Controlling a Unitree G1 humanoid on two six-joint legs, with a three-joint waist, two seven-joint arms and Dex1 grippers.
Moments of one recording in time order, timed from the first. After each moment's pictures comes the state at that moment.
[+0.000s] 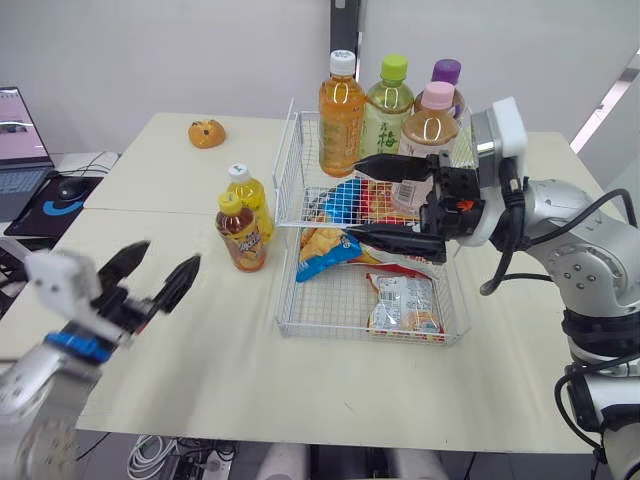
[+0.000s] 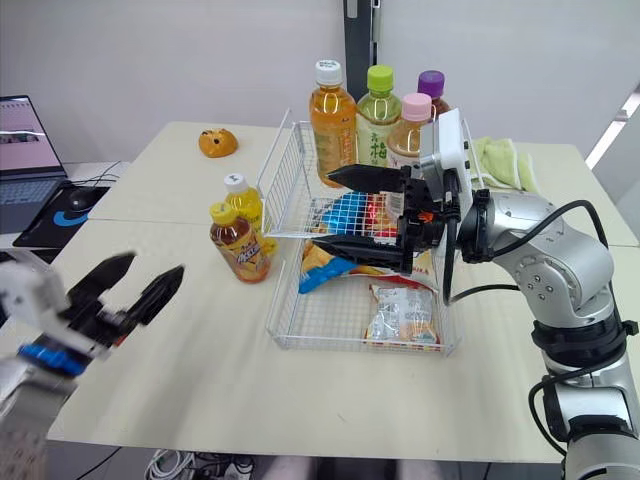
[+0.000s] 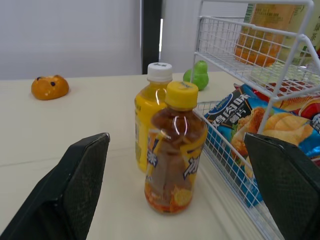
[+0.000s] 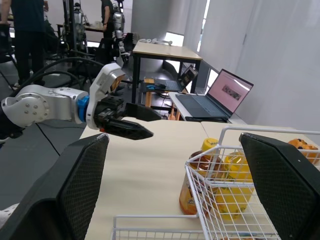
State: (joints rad) left arm -0.01 0.50 0.56 -0.53 -0.62 0.57 -0.53; right arm -0.77 -0.63 0.04 -0.36 0.85 0.65 0.88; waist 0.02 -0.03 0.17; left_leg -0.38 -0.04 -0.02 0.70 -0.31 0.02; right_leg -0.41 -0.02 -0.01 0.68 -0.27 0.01
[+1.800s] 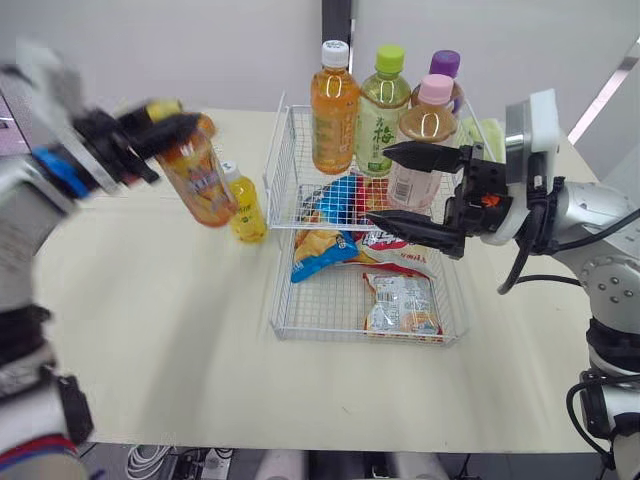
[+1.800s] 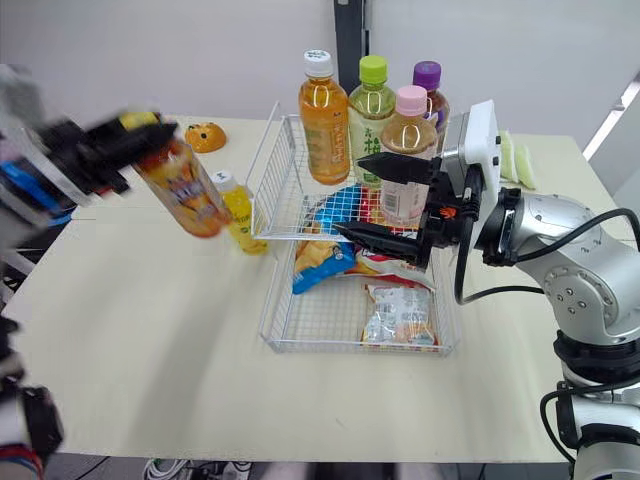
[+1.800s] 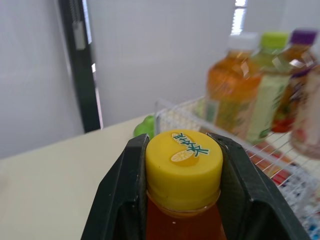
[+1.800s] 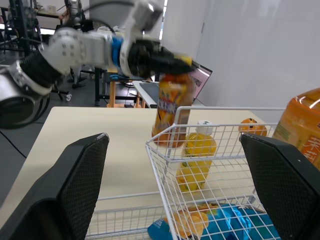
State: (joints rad) left arm -0.81 0.99 0.38 -0.02 -0.86 0.85 -0.84; right arm -0.72 -0.67 -0.06 -0.46 0.85 0.73 0.78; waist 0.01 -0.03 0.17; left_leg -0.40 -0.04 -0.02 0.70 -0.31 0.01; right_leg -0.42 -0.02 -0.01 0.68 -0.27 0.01
